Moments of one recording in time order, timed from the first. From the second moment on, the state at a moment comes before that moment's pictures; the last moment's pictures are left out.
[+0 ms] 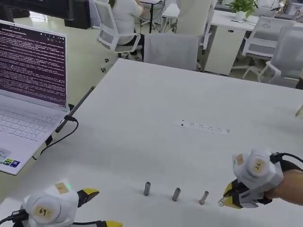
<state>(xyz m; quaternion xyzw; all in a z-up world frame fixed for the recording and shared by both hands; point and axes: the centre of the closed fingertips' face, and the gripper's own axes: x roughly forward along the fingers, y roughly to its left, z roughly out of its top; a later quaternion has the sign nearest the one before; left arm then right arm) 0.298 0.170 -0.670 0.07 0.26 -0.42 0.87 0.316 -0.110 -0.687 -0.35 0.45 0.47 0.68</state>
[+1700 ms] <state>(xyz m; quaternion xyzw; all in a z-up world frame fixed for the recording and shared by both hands) 0.303 0.189 -0.669 0.06 0.28 -0.39 0.88 0.357 -0.094 -0.748 -0.38 0.48 0.50 0.62</state>
